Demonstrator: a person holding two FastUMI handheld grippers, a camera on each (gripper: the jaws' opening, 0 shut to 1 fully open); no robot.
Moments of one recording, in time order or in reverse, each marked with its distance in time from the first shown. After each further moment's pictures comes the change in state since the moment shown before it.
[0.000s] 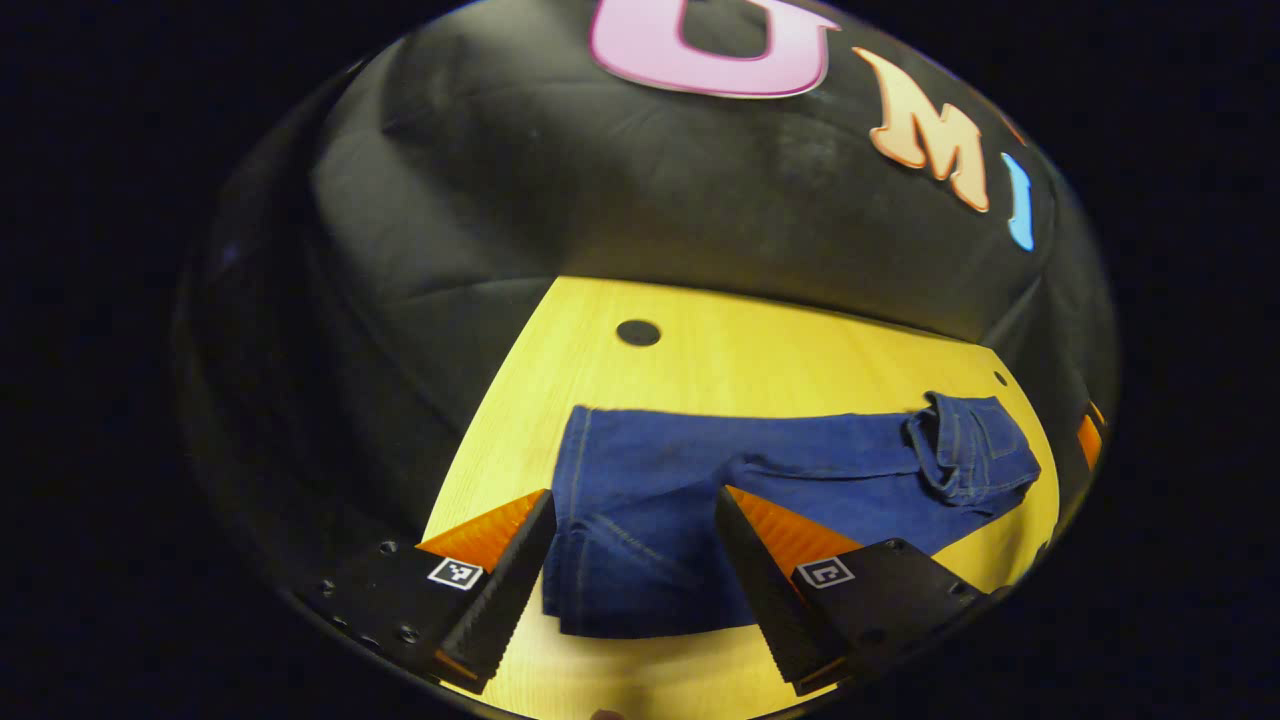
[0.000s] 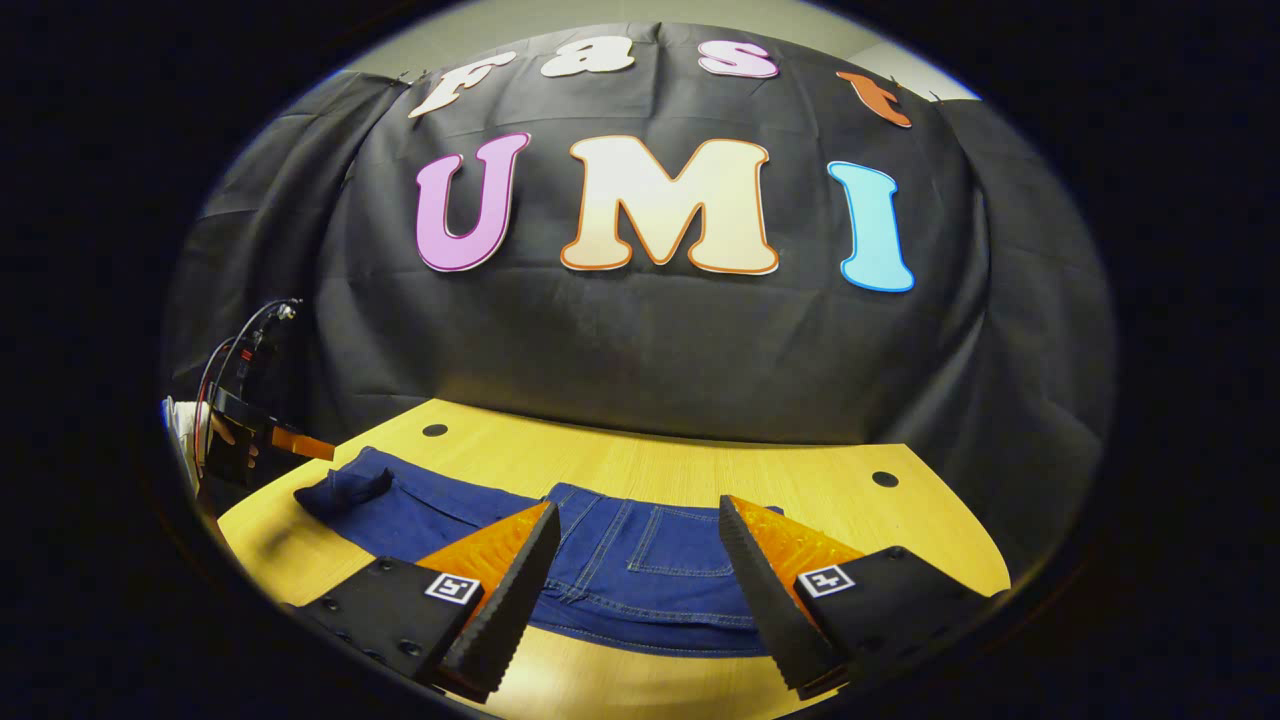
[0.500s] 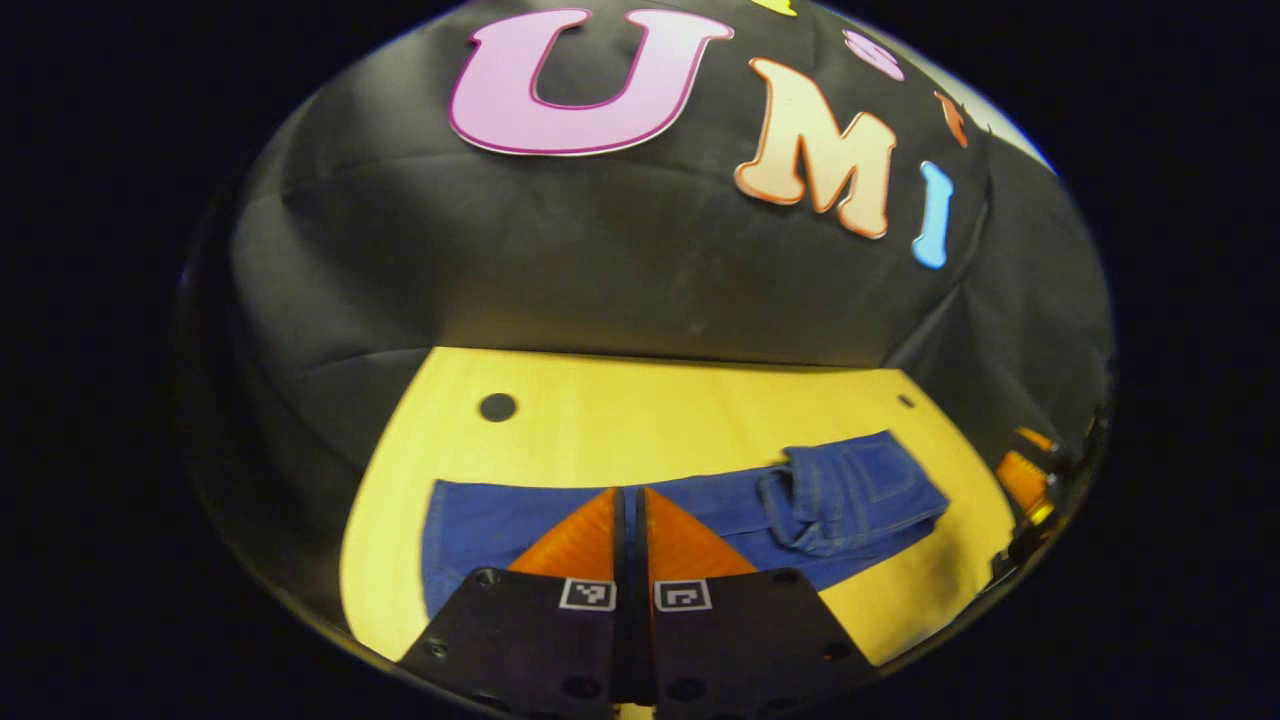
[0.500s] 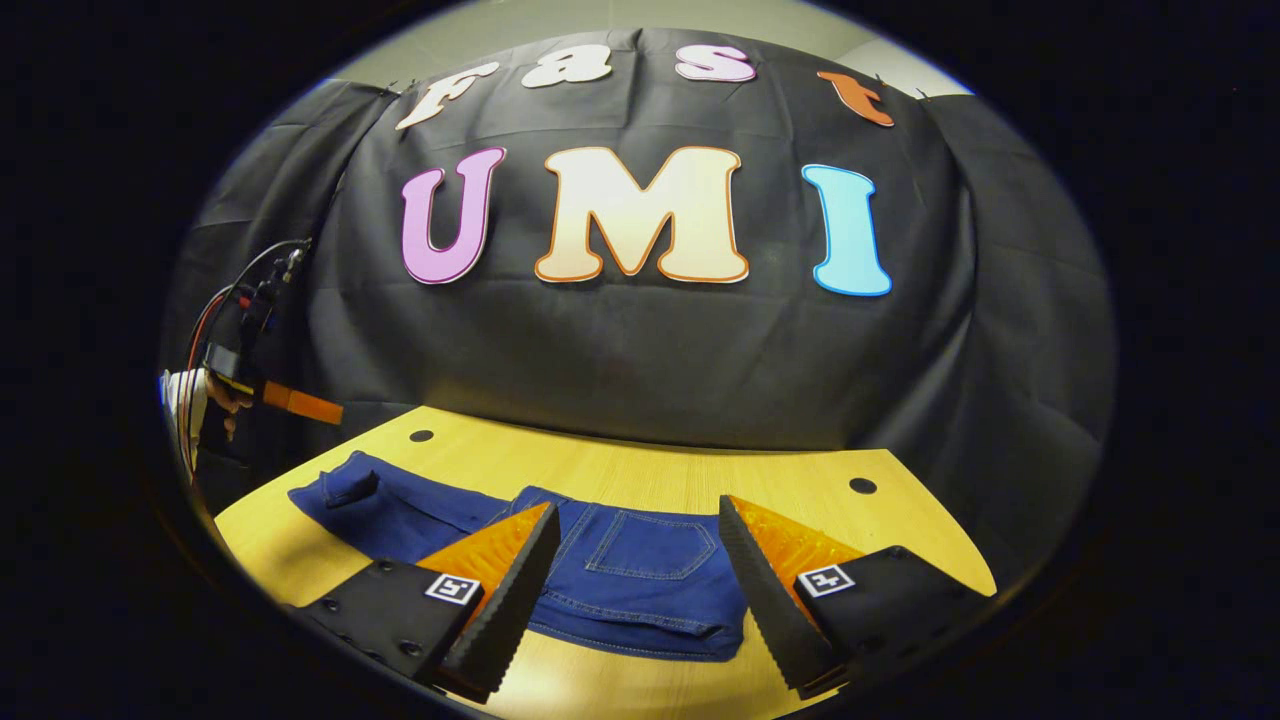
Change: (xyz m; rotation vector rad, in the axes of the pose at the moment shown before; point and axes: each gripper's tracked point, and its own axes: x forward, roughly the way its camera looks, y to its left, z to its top) left arm -0.047 -0.114 0.077 0.144 -0.148 -0.147; right arm 0.003 -0.056 -0.008 0.022 -0.025 -0.005
